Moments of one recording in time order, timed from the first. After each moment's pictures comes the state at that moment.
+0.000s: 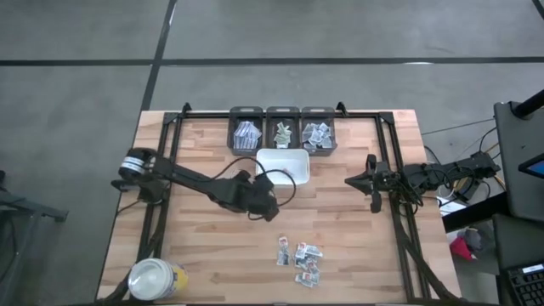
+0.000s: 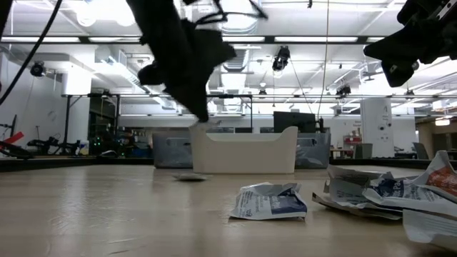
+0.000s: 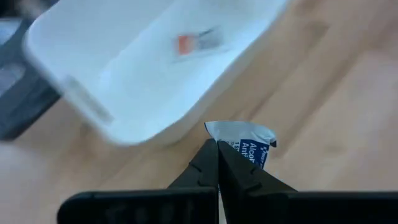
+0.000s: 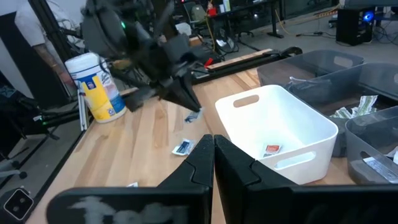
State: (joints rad) left arm -0.22 1.76 1.29 -0.66 -0.55 -0.83; right arm 0.27 0.20 0.19 -0.12 0.35 0.34
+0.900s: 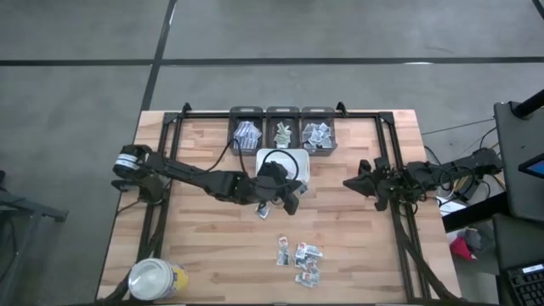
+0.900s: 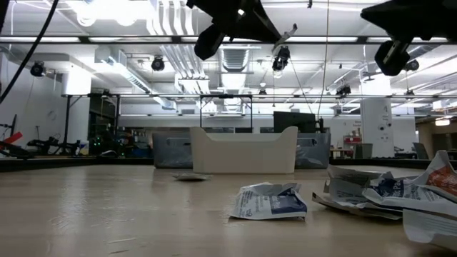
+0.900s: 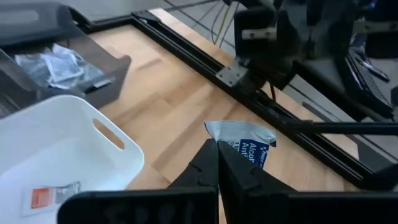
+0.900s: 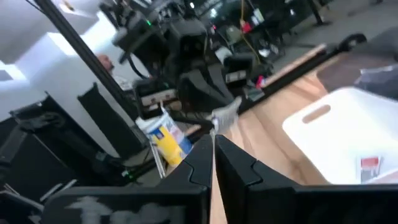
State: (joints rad) left arm -0.18 1.70 1.30 0.00 -0.49 -0.68; right arm 0.27 0.33 0.20 0.19 0.25 0.64
